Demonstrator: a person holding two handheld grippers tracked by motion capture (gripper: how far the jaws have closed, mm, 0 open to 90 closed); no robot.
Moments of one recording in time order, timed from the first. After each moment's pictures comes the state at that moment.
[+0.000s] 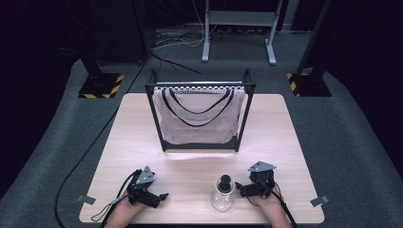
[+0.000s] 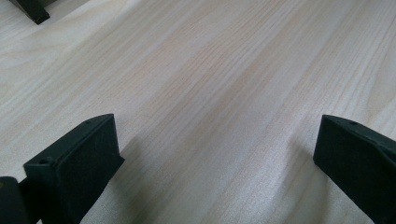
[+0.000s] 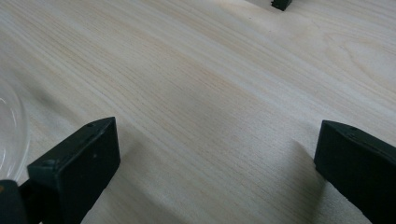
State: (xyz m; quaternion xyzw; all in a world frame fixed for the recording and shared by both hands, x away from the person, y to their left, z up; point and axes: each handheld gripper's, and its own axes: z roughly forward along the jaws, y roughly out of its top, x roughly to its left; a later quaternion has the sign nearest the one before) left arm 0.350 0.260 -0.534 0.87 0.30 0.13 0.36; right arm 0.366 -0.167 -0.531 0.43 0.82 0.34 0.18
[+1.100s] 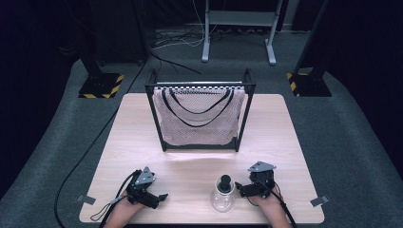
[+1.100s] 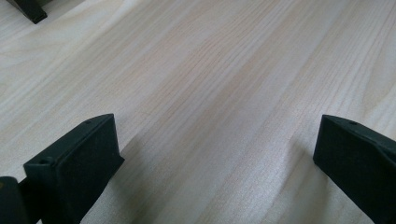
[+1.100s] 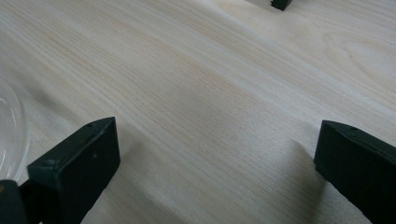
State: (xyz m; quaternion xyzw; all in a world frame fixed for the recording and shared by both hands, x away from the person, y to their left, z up) left arm 0.349 0.262 -0.534 0.88 0.29 0.13 0.36; right arm 0.366 -0.167 -0.531 0.43 0.82 0.34 0.18
